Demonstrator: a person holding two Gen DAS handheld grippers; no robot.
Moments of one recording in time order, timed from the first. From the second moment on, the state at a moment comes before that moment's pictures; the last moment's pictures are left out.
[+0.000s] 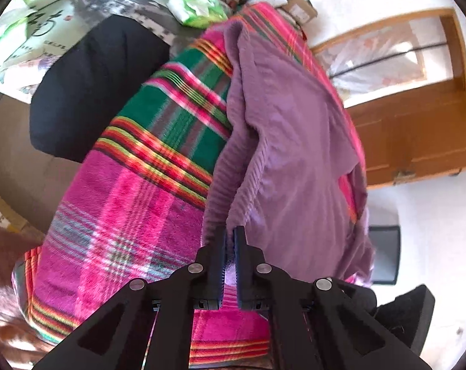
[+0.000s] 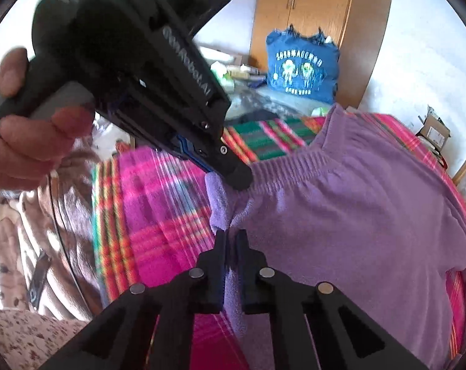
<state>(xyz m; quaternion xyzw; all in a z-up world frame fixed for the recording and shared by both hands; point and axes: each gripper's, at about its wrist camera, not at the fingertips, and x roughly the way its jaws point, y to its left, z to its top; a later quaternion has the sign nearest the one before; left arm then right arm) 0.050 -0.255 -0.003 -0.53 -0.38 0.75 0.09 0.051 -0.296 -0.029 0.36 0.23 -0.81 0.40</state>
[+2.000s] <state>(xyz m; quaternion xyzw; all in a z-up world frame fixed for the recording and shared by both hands) 0.068 -0.167 0.019 -0.50 -0.37 0.78 0.04 0.143 0.268 -0.025 0.30 -0.32 -0.86 -0.25</state>
